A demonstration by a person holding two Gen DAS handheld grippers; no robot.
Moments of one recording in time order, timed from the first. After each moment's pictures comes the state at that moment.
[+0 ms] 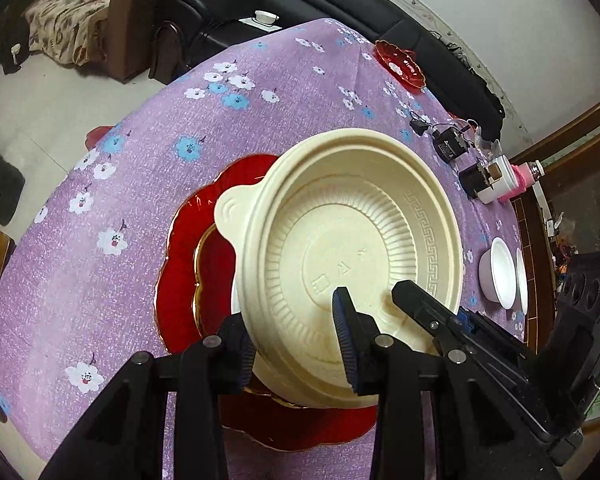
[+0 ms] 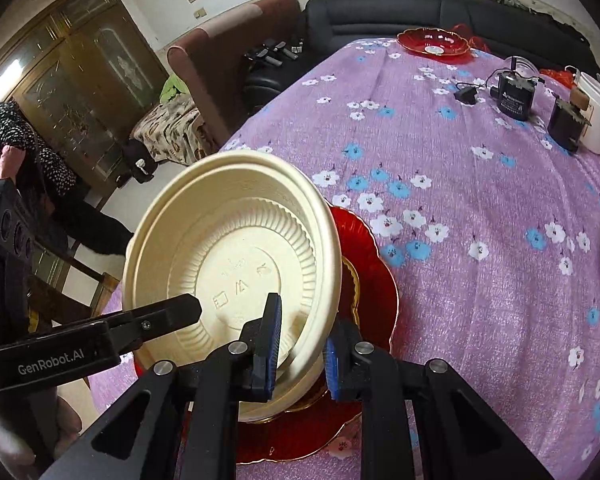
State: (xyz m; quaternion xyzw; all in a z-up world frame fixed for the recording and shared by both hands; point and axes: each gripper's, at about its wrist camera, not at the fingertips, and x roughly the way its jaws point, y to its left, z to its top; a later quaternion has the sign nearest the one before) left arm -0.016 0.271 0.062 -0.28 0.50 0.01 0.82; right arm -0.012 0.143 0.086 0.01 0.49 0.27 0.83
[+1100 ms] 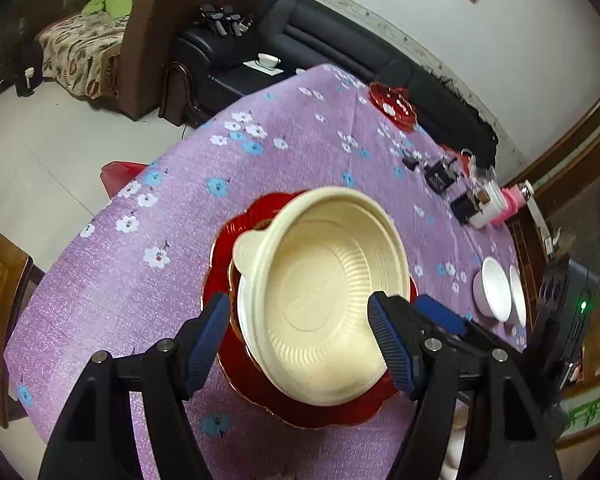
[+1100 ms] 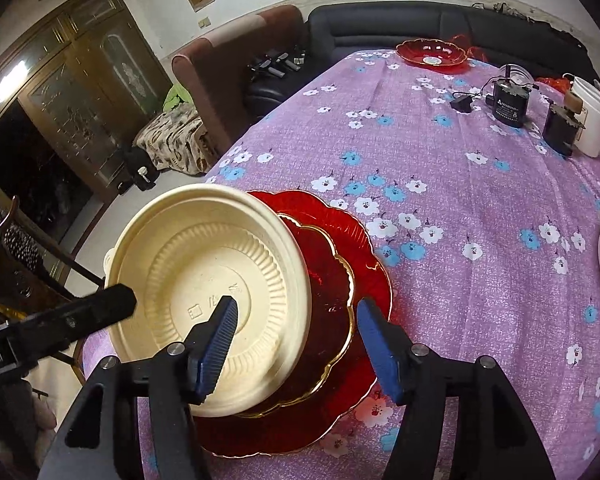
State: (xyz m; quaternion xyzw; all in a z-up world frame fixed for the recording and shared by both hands) left arm -0.053 0.283 0.092 -0.28 0.43 0.04 0.86; right arm -0.023 0.136 0.088 0.01 0.47 0.27 0.84
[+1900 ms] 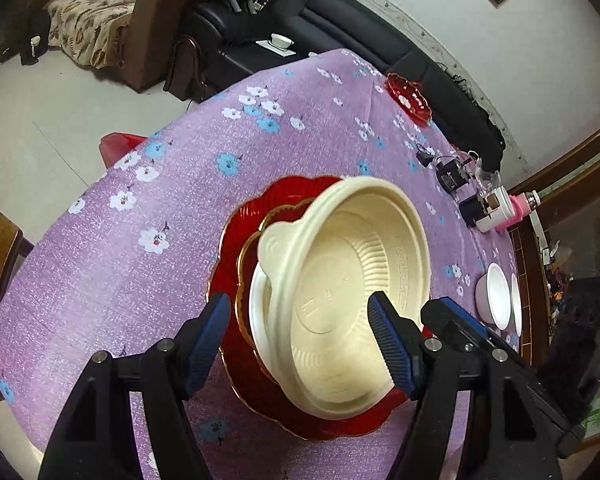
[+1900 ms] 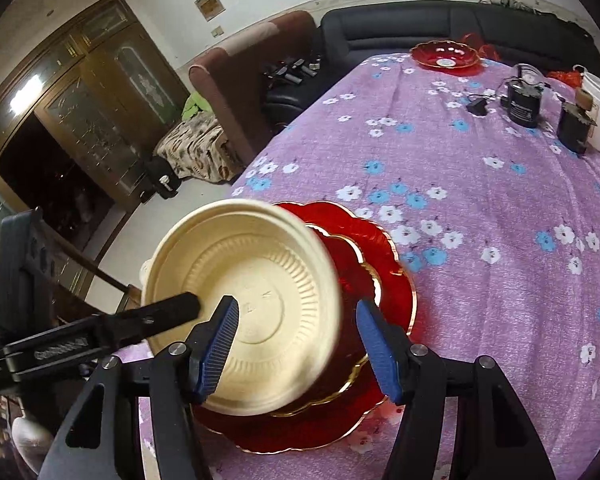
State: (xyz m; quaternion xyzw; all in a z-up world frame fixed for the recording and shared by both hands) left arm -0.044 0.294 0.069 -0.31 0.46 0.04 0.83; right arm -0.027 0.134 0.099 0.05 0.47 0.30 0.83
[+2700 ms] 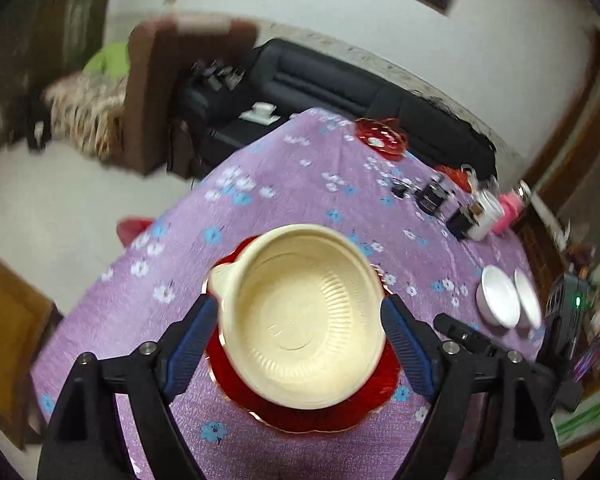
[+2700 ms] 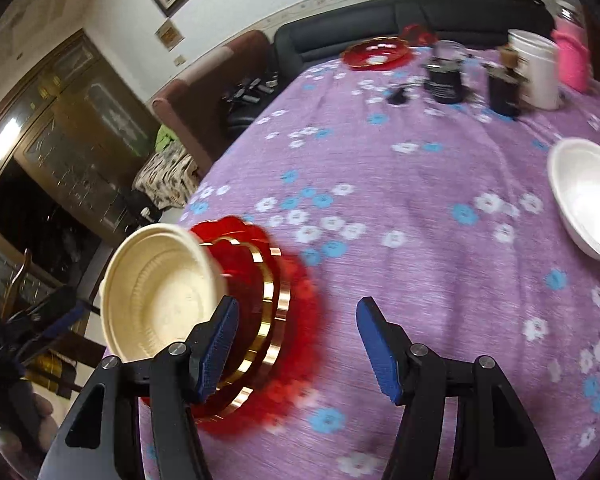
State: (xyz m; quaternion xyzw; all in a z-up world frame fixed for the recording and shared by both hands) left arm -0.067 0.237 0.132 -0.18 0.37 0.06 0.91; right arm -0.013 0.040 0.091 0.11 0.46 0.25 0.84
